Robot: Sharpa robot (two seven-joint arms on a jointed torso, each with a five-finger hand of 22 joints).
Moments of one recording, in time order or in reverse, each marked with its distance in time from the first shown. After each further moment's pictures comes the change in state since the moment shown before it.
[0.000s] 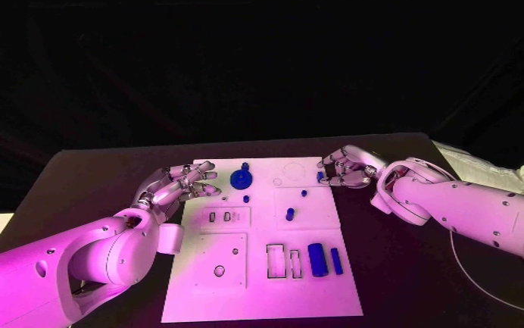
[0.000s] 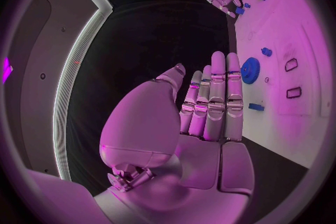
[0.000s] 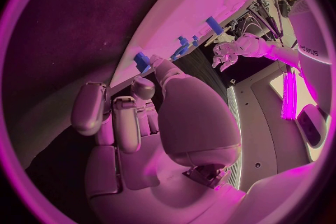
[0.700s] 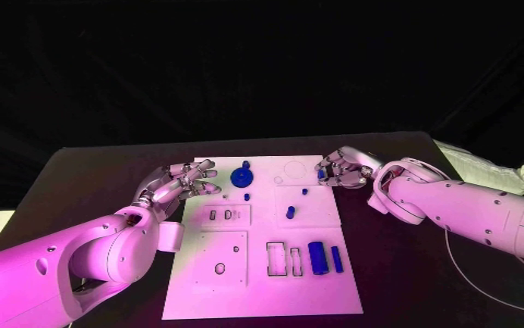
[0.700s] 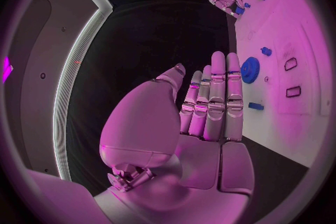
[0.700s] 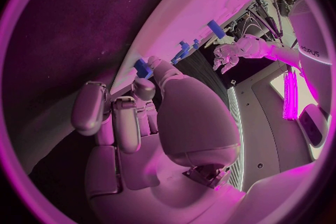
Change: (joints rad) left arm 0.000 0.000 0.000 -0.001 0.000 0.001 0.000; left_hand 0.000 0.000 0.000 0.000 0.000 0.000 0.000 0.000 0.000 0.000 0.000 0.000 0.000 0.000 0.000 0.000 0.000 0.000 0.000 0.000 0.000 0.000; right arm -0.010 0.029 0.000 -0.029 0.000 0.019 -0.001; right_hand 0.017 0.017 0.014 -0.014 -0.054 0.040 -0.011 0.017 0.006 0.007 -0.004 0.006 0.012 0.000 0.000 0.000 0.000 0.000 0.000 0.000 -0.001 0.003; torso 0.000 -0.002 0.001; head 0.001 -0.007
